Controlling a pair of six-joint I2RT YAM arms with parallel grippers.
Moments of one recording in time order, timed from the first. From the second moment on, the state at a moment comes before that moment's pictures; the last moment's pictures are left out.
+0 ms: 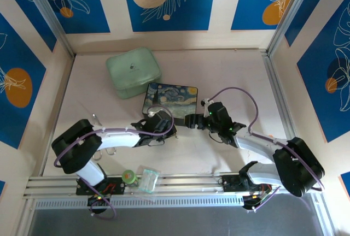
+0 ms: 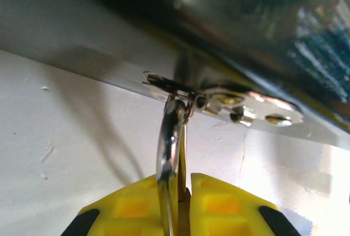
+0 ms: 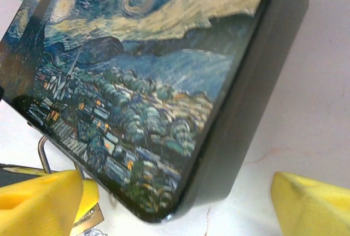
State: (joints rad) left arm -0.93 1.58 0.71 0.04 -0.07 -1.19; right arm 0.59 1.24 0.49 0.10 -0.12 0.52
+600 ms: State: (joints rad) left arm -0.93 1.65 0.80 -0.10 -0.17 -1.11; right arm 0.54 1.46 0.66 0.07 -0.11 0.58
